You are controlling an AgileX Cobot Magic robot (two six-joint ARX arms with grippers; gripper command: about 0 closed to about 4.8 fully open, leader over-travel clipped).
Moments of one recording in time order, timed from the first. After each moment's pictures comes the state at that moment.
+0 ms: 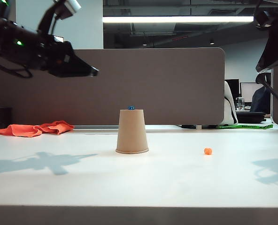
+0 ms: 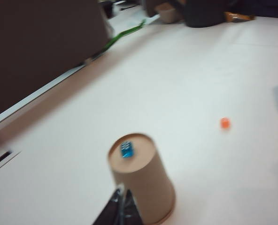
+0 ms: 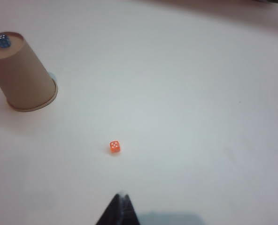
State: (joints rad) left arm -0.28 1.41 0.69 0.50 0.59 0.43; right arm 0.24 0.96 0.67 -0.21 -0.11 -0.08
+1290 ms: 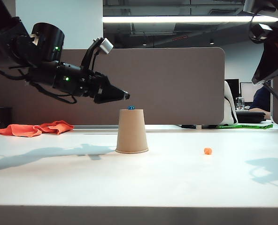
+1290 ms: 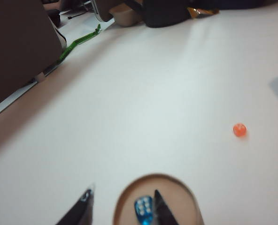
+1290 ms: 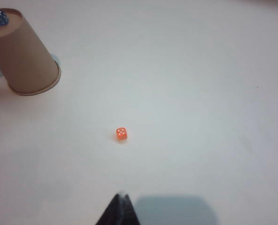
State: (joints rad) left arm -0.28 1.90 1.11 0.50 0.80 0.52; right arm 0.25 1.01 0.67 -0.22 -0.13 -0.08
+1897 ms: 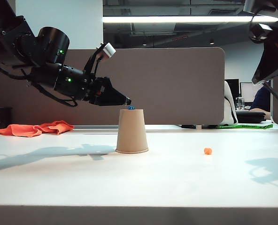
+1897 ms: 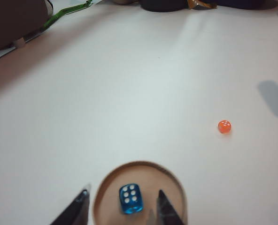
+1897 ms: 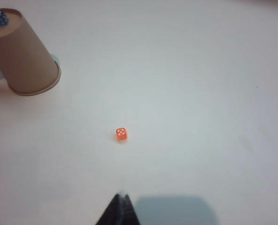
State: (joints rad) left arm -0.29 1.91 1.15 0.37 0.79 0.44; right arm 0.25 1.01 0.67 -0.22 -0.13 -0.08
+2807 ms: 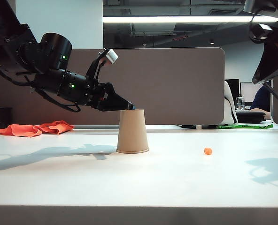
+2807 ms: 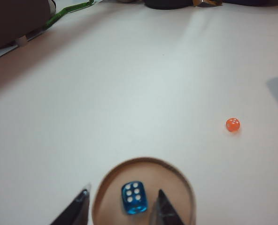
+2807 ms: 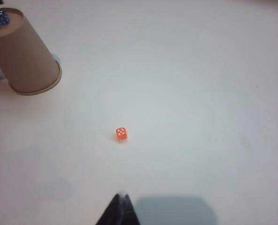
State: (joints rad) left arm -0.30 1.95 1.15 0.42 0.78 0.44; right arm 0.25 1.01 0.67 -0.22 -0.13 -0.08
